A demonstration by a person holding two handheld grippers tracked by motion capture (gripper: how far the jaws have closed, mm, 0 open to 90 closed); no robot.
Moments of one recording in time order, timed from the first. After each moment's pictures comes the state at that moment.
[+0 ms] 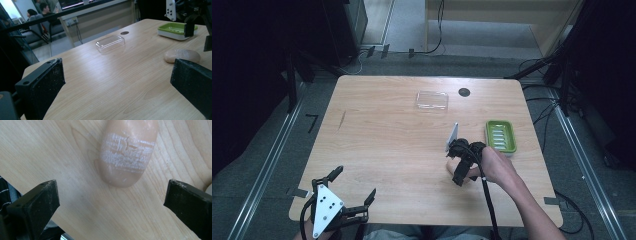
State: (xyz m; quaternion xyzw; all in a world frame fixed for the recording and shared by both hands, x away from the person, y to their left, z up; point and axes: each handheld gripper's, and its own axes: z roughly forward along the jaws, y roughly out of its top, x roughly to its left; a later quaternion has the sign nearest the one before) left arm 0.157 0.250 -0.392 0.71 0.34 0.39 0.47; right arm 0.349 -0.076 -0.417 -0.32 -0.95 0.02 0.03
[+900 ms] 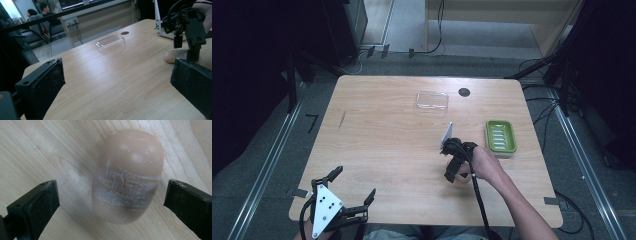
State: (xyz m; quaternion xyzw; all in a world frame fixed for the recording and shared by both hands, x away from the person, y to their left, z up) left arm 0.156 0.251 -0.392 0.71 0.34 0.39 0.47; right arm 0.371 -0.062 -0.452 -0.34 -0.94 0.01 0.05
